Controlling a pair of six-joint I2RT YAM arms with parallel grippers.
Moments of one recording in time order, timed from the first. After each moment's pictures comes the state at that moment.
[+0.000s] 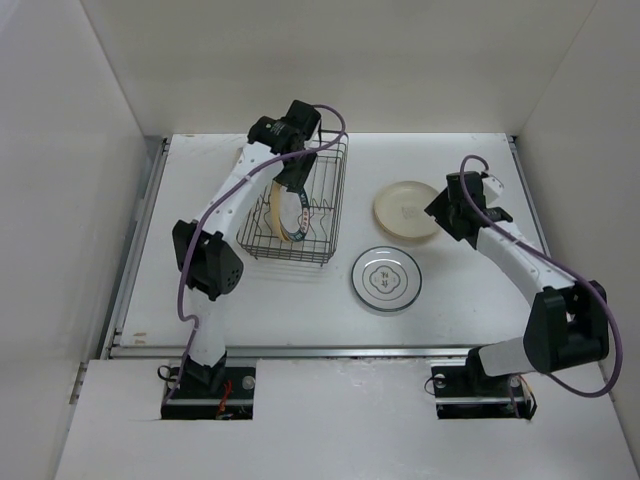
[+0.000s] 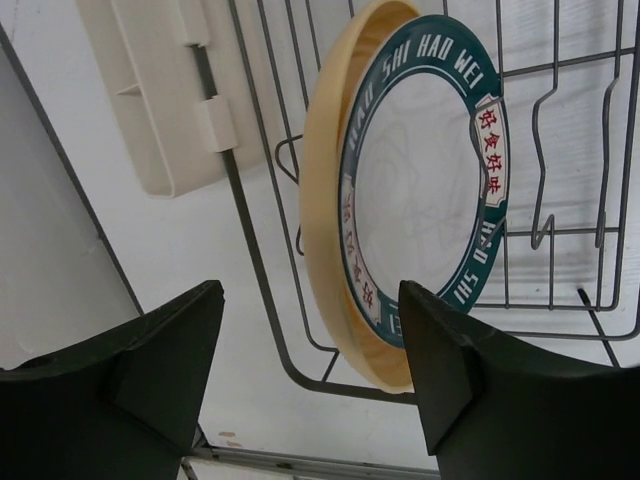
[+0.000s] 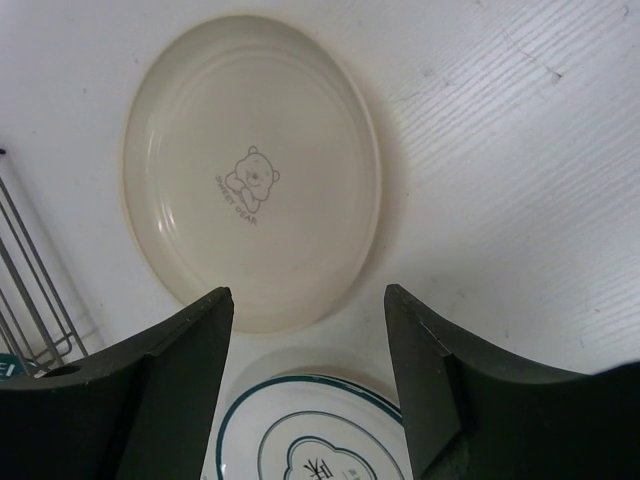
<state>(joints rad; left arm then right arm) -0.51 2.03 2.20 -1.28 -0.41 -0.01 0.19 1.41 1.01 -0.40 0.32 0.87</state>
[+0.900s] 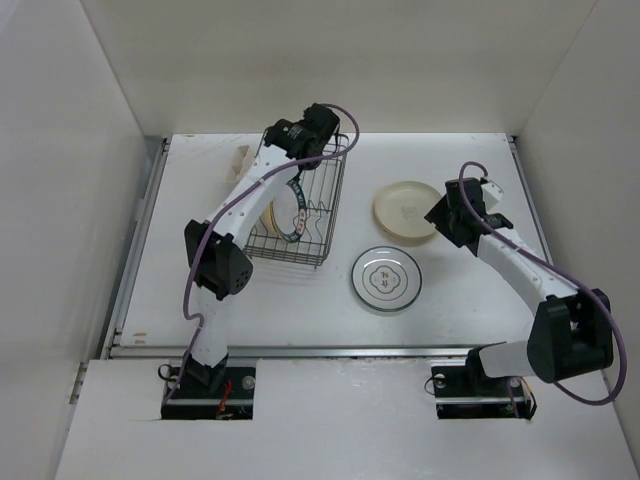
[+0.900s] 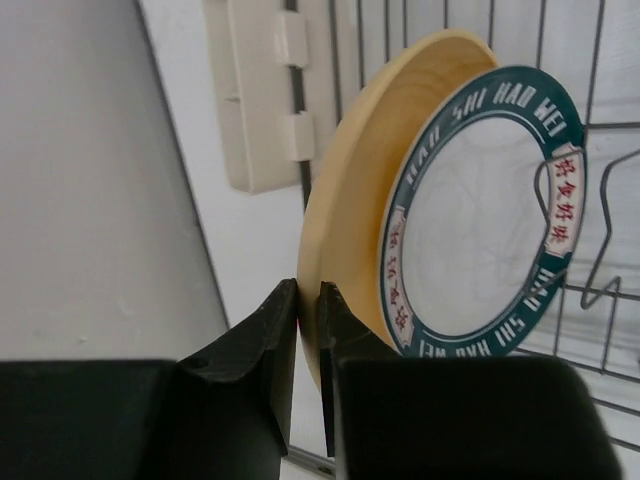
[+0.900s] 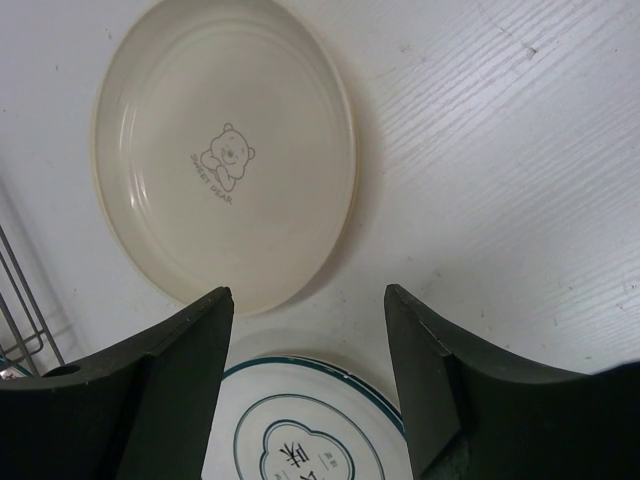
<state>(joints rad) -0.57 2.09 2.27 -1.30 -0.65 -0.01 0.21 1.35 0.95 -0.42 0.34 0.86</state>
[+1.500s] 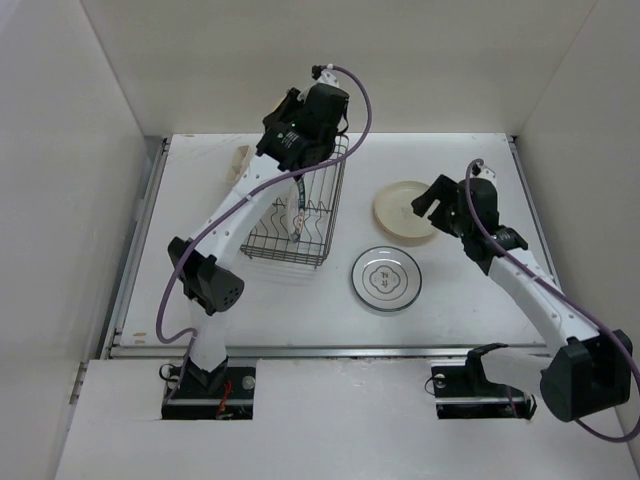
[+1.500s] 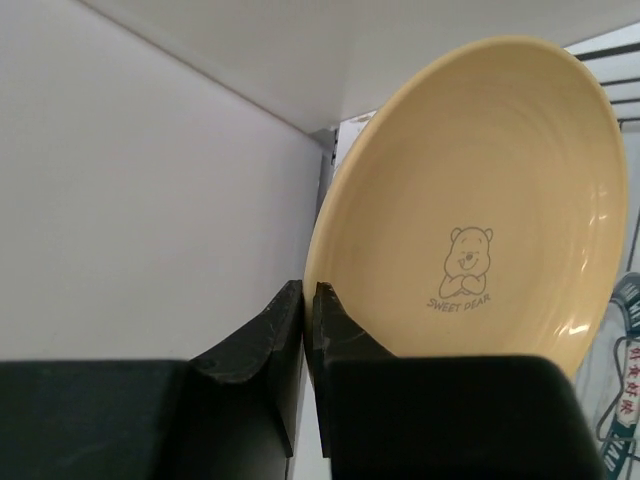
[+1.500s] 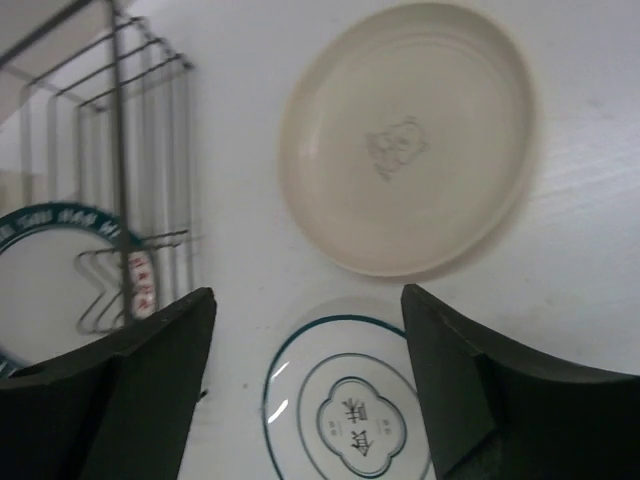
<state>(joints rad) -0.68 1.95 2.27 -0.87 -1.06 0.29 0.26 1.19 0.92 -0.29 0.17 0.71</state>
